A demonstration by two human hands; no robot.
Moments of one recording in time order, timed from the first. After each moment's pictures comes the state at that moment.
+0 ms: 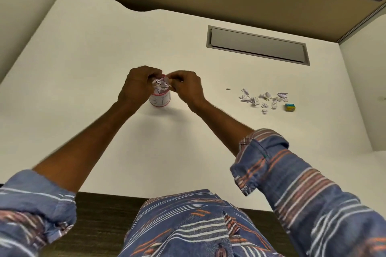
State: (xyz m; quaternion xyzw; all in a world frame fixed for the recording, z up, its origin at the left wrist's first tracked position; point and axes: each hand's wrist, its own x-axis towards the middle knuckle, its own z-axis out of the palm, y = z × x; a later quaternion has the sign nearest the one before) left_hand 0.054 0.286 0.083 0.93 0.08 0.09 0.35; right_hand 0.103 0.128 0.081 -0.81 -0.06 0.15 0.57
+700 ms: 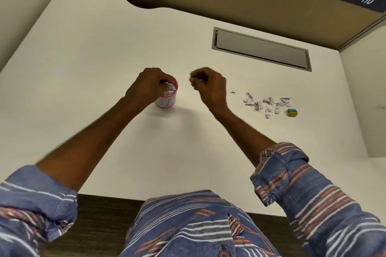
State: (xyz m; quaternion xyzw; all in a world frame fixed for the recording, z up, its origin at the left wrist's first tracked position) left_hand 0.066 0.294 0.086 0.95 0.04 0.00 0.31; right_hand 0.112 0.098 0.084 -0.83 -0.08 0.04 0.56
